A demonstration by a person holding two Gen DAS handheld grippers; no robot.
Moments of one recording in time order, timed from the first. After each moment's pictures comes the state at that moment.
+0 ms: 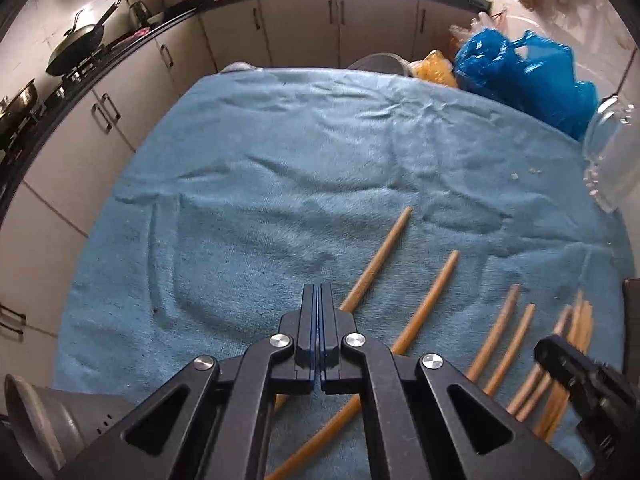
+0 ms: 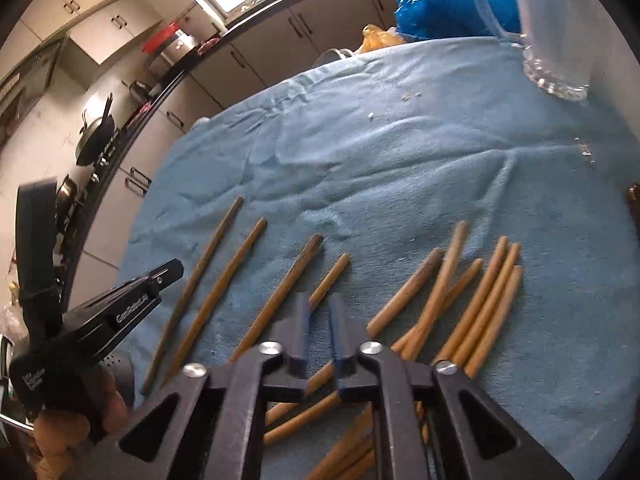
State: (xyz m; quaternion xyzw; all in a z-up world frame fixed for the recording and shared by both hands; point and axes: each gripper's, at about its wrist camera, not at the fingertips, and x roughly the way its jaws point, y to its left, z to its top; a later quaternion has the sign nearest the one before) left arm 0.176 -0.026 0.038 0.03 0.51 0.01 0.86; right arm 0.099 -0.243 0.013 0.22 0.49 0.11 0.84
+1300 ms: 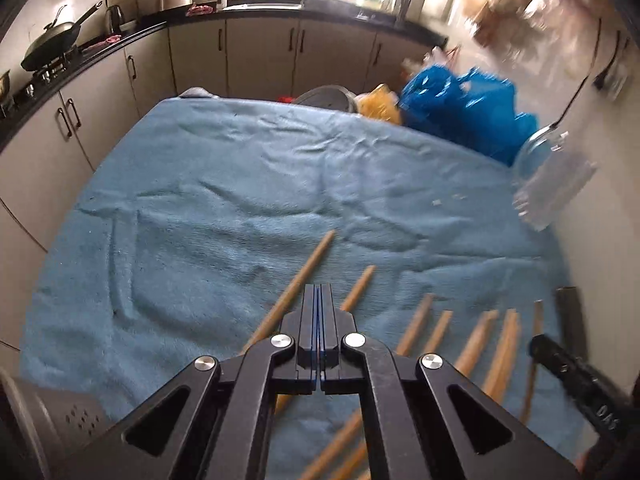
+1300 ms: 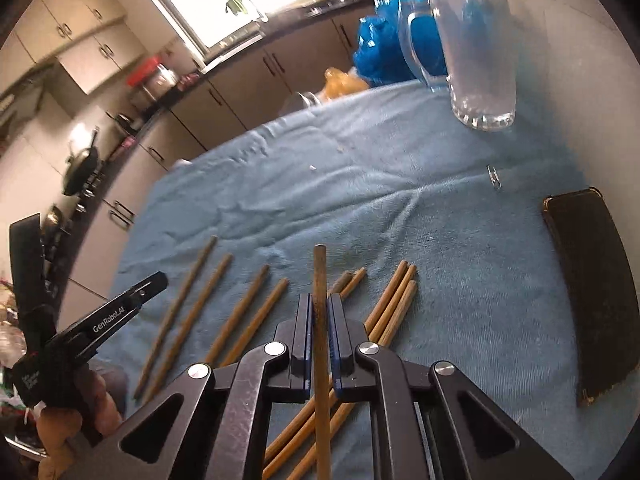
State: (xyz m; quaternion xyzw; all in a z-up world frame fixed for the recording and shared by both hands) left arm 0.156 -0.029 0.067 -0.05 0.46 -0.09 0.88; right arm 0.055 -0.286 0.051 0.22 0.44 0.06 0.87
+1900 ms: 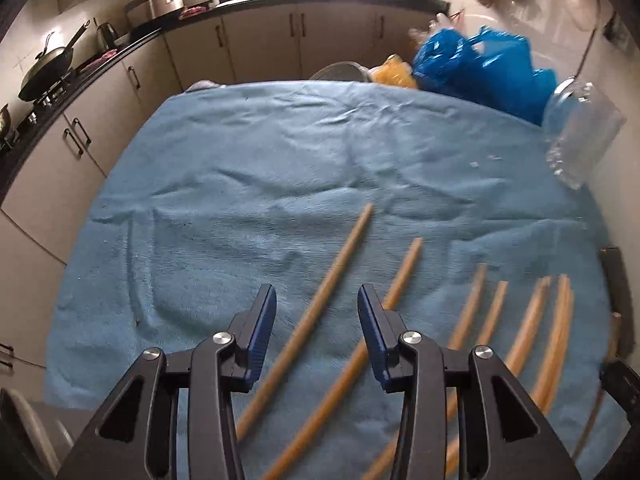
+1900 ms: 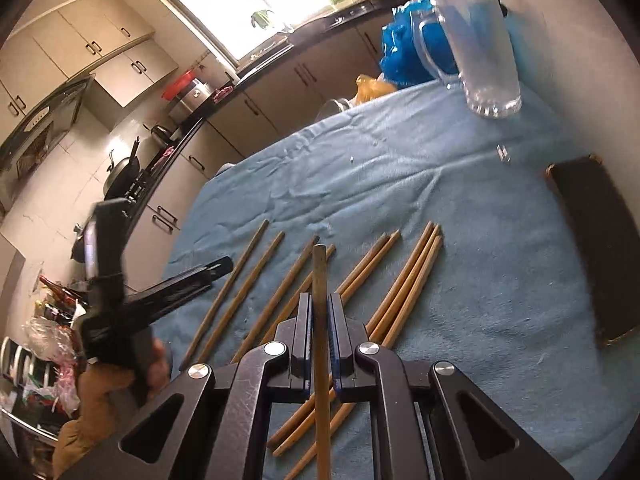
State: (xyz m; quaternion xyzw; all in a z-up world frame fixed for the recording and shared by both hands) left arm 0.173 -0.030 0.034 0.04 0.49 -0.05 0.87; right arm 0.016 -0.278 0.054 0.26 0.42 0.11 0.86
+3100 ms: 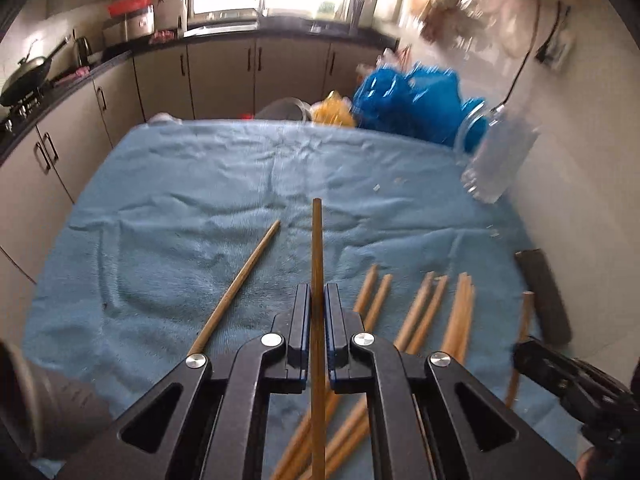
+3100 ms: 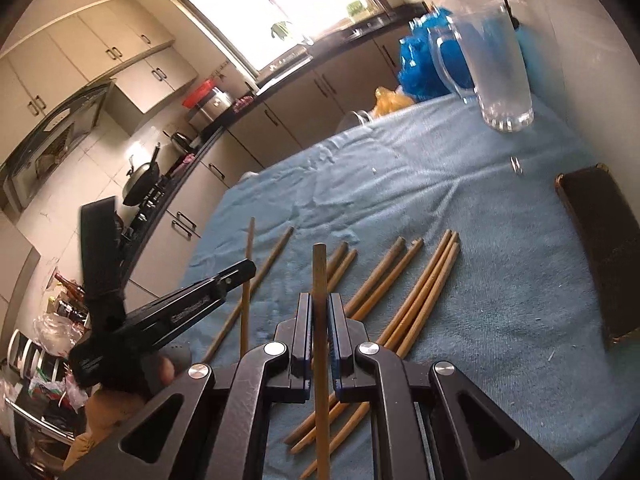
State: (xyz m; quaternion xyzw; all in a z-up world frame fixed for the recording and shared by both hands) left arm 0.098 -0.054 0.088 -0.01 0.42 -0.14 0.89; right arm -0.003 -0.270 0.071 0.26 0.38 0.14 0.88
